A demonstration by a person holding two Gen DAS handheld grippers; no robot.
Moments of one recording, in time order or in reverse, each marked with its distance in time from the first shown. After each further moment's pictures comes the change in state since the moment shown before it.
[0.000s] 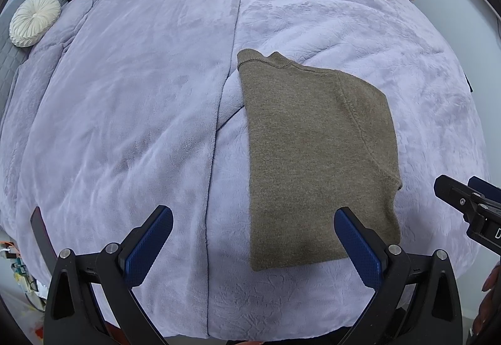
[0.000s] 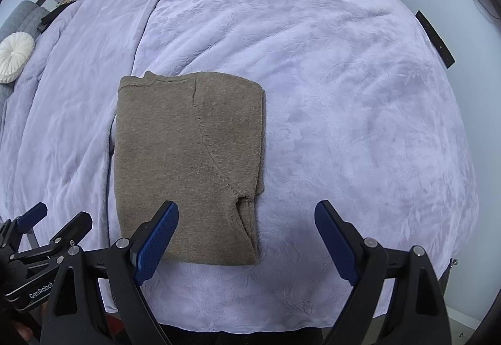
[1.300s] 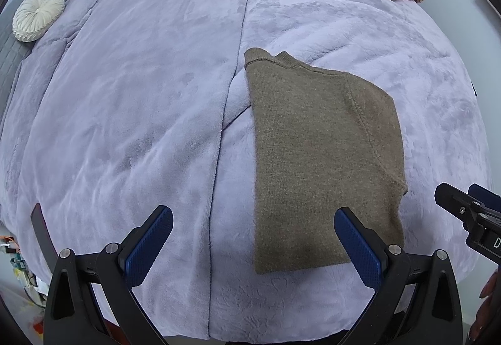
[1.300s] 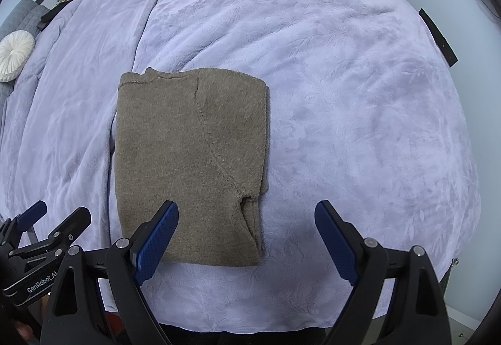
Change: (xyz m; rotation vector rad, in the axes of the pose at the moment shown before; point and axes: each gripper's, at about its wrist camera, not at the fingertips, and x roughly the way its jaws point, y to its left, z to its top) left arm 0.005 0.004 0.002 -0.031 0.008 0.014; right arm 0.006 0.003 0.001 -0.002 0.013 0.003
